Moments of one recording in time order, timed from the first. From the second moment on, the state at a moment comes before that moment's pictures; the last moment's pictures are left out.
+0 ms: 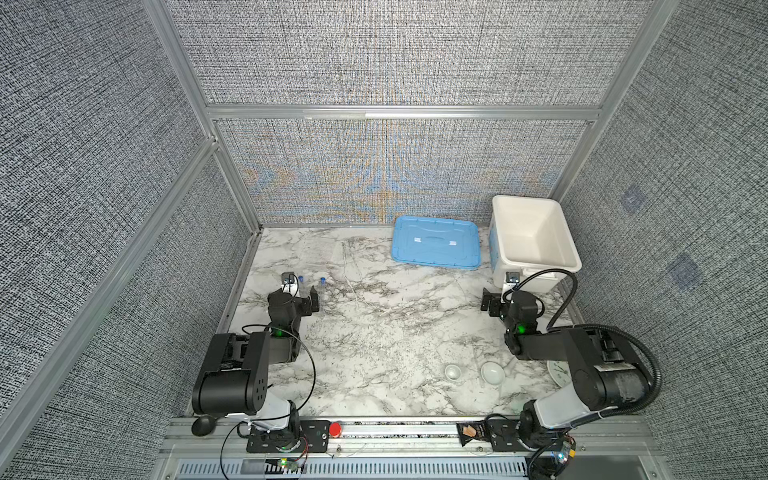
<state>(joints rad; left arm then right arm) -0.01 1.53 0.35 0.84 -0.06 0.01 0.06 1.55 0.38 0.79 0.15 0.00</state>
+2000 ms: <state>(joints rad) -0.09 1.17 0.89 -0.18 0.40 -0.19 0.28 1.37 1.11 -0.24 0.07 -0.06</state>
